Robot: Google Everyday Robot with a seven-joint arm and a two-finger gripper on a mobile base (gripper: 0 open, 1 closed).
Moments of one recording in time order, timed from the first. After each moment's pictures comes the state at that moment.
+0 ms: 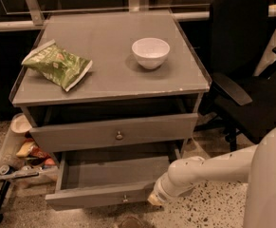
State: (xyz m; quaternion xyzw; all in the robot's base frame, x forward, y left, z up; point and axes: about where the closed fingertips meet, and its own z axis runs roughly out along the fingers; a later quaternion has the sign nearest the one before) arm 0.441 -0.080 0.406 -0.43 0.88 0.16 0.11
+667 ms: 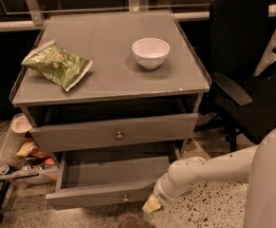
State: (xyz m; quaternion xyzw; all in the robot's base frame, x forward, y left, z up) arm 0.441 -0.080 0.406 -0.43 0.88 0.16 0.11
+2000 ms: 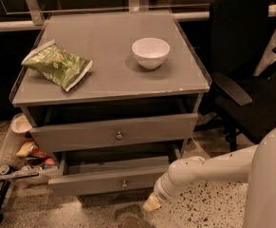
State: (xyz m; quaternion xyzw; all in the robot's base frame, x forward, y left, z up) arm 0.441 -0.080 0.406 -0.43 0.88 0.16 0.11
